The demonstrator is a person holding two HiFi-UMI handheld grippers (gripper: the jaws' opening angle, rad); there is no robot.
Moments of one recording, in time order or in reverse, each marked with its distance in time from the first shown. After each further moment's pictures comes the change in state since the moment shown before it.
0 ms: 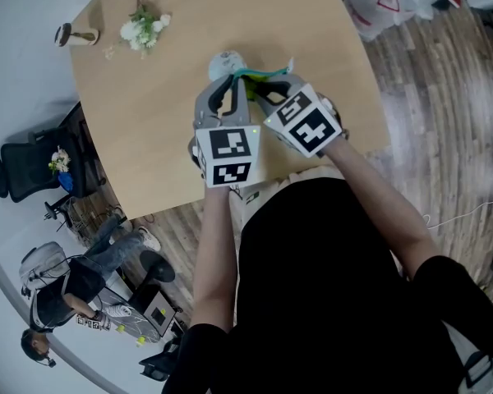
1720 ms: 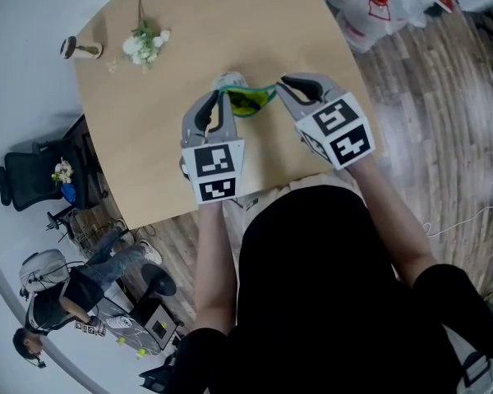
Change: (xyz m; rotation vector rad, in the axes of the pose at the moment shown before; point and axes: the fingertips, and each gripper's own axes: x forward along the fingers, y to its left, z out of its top) left arm -0.028 0.011 0.013 -0.039 -0.038 0.055; right arm -0.088 -0.043 0.021 0.037 -0.192 -0.158
